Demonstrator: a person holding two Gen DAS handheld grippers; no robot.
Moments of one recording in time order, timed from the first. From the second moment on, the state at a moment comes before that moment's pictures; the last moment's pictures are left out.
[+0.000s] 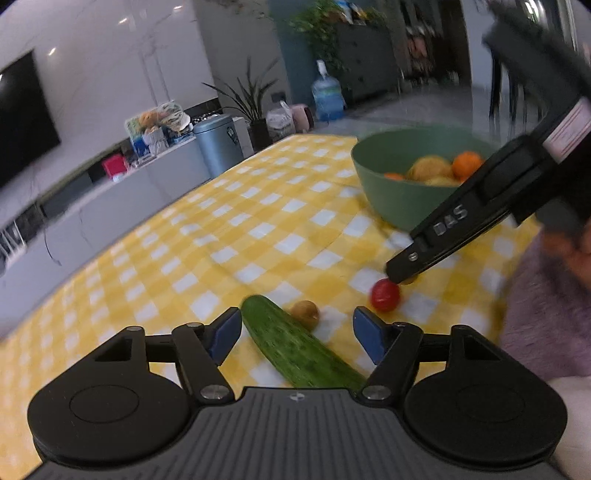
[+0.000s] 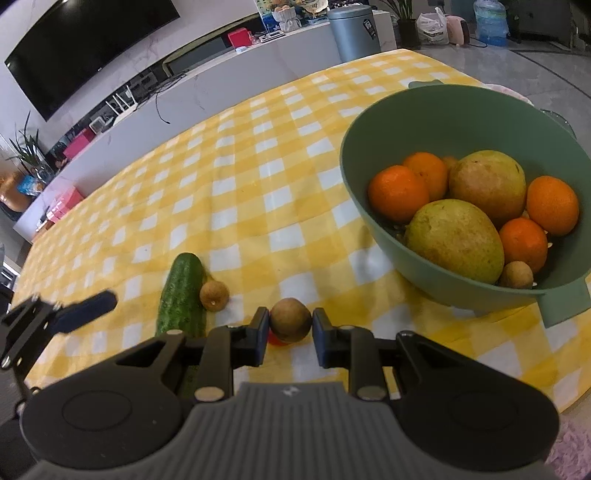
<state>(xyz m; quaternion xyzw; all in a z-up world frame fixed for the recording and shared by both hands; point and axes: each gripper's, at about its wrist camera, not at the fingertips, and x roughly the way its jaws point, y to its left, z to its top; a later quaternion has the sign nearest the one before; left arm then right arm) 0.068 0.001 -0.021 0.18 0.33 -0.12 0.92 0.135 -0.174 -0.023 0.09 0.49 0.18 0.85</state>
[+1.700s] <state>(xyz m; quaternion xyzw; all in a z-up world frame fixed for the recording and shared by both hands) 0.167 -0.032 0.032 0.09 0.41 -0.17 0.89 0.128 -0.240 0.014 0.24 0.38 0.22 0.86</state>
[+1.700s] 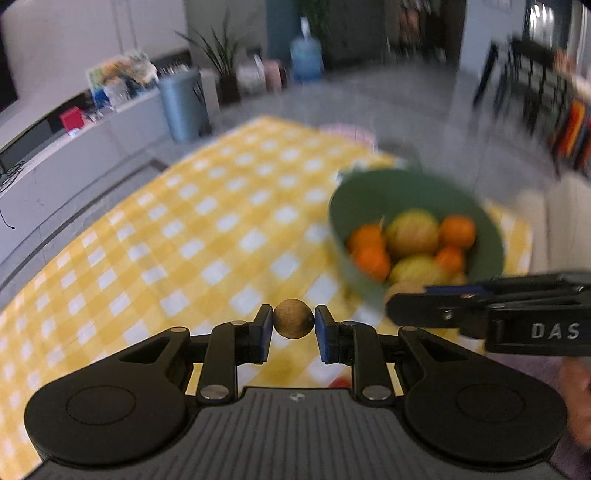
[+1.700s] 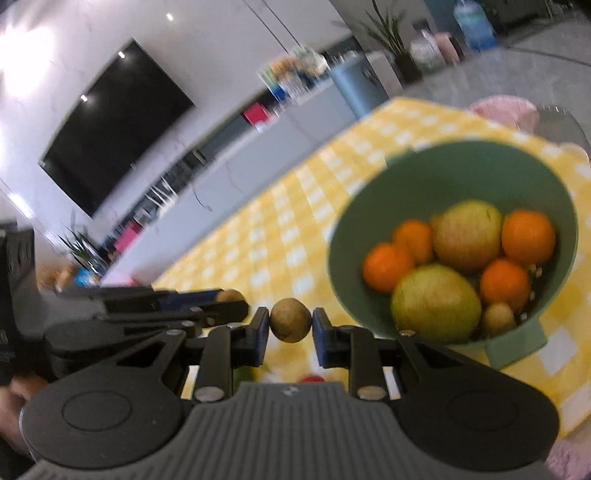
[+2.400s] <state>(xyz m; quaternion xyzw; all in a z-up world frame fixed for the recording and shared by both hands) 0.148 -0.053 0.012 -0.17 0.34 -0.20 0.90 0.113 -0.349 0.015 0.38 0.27 0.04 0.88</state>
